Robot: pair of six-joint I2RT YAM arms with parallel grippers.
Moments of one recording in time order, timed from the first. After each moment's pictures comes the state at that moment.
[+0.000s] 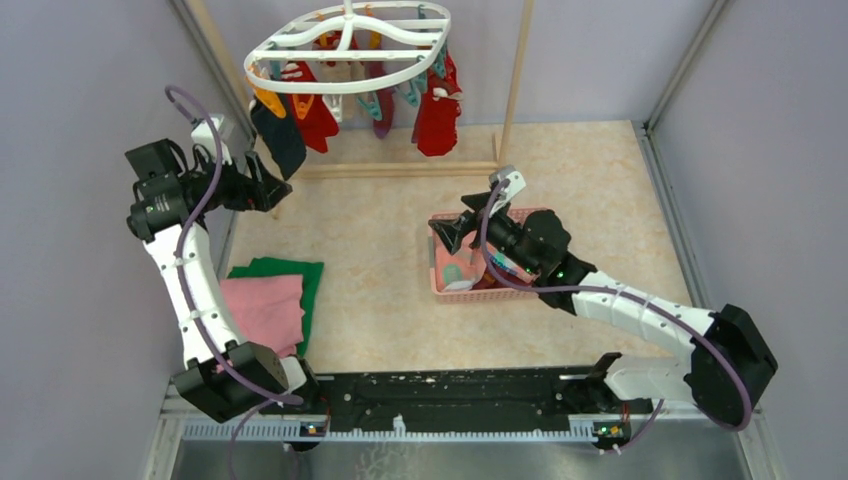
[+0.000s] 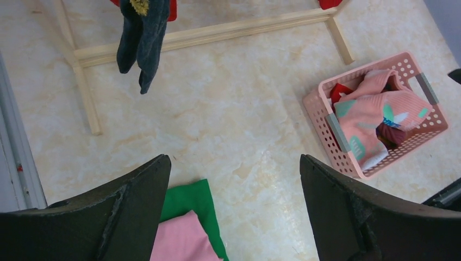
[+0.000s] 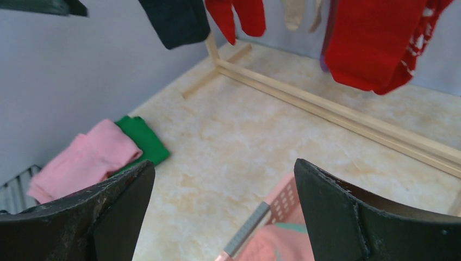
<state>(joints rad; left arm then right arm) 0.49 1.26 1.53 -0.95 0.88 0.28 0.80 1.20 0.74 0.49 0.00 0.21</state>
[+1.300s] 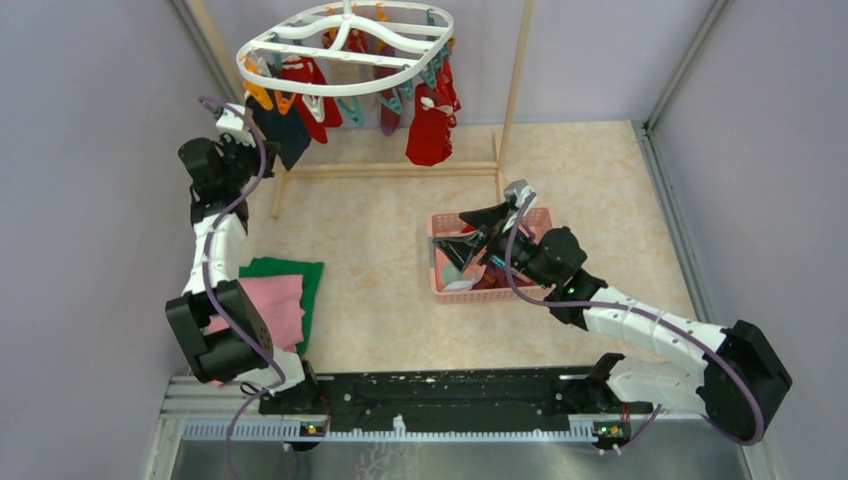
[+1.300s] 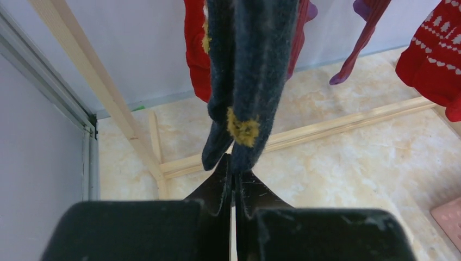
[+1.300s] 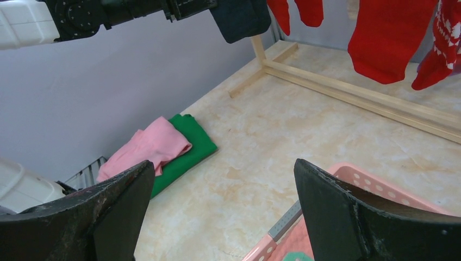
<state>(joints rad) 0.35 1.46 1.14 0.20 0.65 0.05 0.80 1.10 0.60 0.64 -0.14 0.36</state>
